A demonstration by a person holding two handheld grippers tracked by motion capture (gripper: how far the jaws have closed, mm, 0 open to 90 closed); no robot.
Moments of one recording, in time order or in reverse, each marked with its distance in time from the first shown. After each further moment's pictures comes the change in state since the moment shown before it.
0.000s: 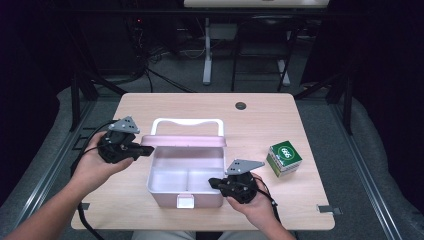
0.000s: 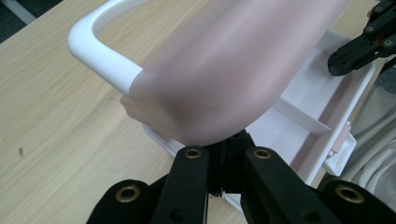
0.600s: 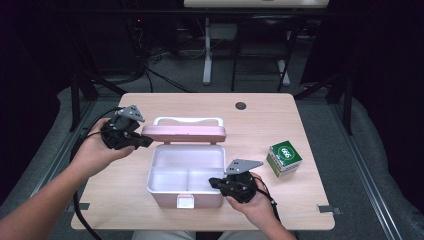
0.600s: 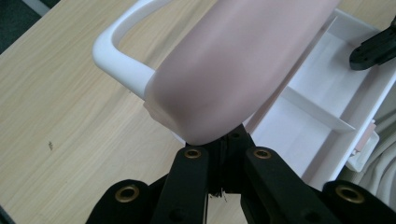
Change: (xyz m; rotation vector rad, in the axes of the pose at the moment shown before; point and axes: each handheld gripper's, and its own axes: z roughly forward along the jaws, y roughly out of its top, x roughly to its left) left arm 0.015 0.028 0.001 0.116 0.038 0.037; right arm -0.001 0.000 0.003 0.015 -0.012 -0.006
